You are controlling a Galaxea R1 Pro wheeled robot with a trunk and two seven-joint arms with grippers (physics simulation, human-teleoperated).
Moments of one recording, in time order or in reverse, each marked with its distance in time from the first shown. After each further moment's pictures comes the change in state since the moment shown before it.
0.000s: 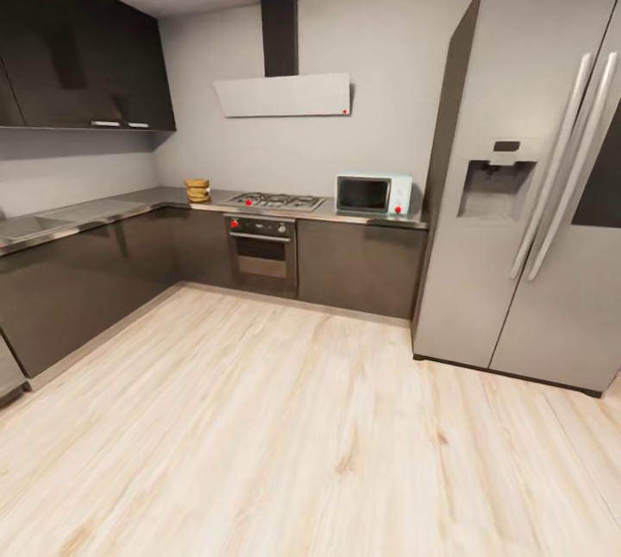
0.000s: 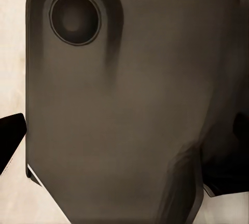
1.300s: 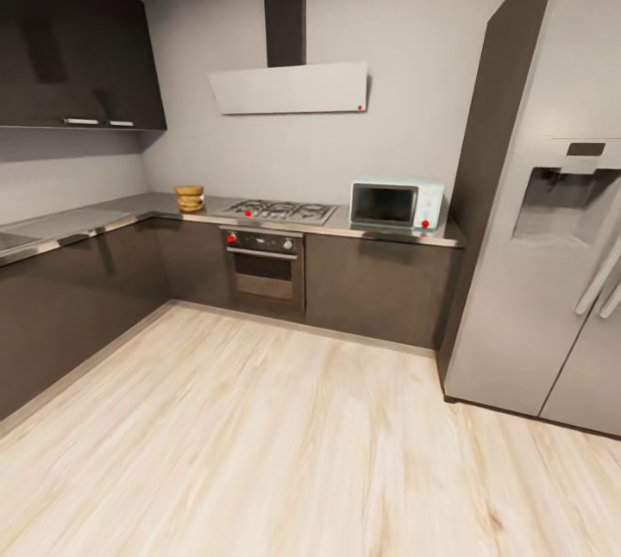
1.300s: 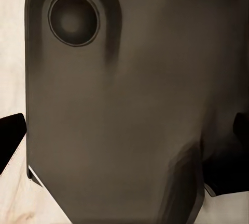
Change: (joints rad) left arm 0.000 -0.003 -0.004 0.000 -0.009 -0.002 0.006; right arm 0.000 0.001 -0.004 -0.001 0.001 -0.001 -0.001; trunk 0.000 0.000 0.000
